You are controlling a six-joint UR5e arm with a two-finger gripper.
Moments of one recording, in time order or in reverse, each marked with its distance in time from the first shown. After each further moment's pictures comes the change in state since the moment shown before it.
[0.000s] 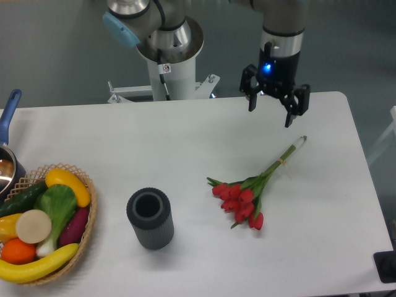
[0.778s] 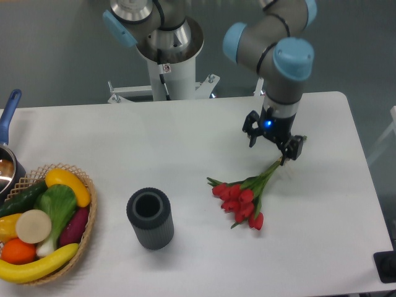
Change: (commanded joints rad) arm -0.051 -0.302 -0.017 0.238 0.100 0.003
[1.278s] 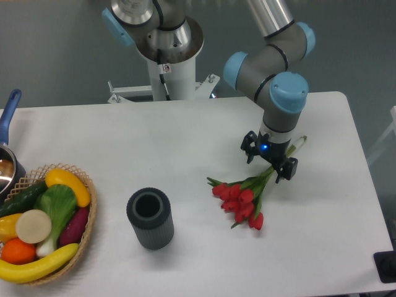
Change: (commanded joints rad) arm -0.017 -0.066 0.008 0.032 0.002 -0.002
